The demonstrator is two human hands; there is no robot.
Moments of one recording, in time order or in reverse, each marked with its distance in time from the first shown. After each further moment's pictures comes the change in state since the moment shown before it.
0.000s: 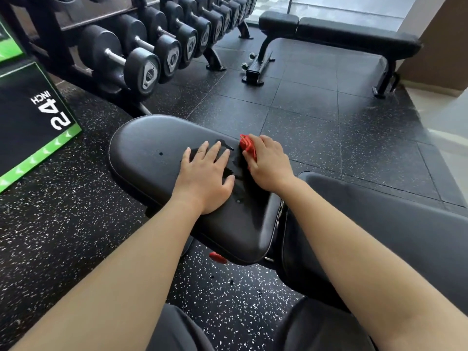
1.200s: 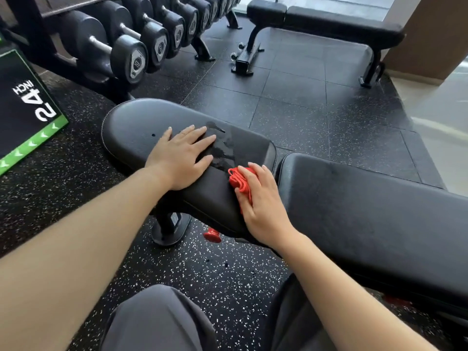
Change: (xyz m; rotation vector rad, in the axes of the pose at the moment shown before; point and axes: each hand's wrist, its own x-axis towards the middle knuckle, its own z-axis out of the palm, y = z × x) left_hand -0.009 -0.036 -0.010 0.025 -0.053 0.121; right_hand -0.135 -0.020 0.011 0.250 0.052 -0.054
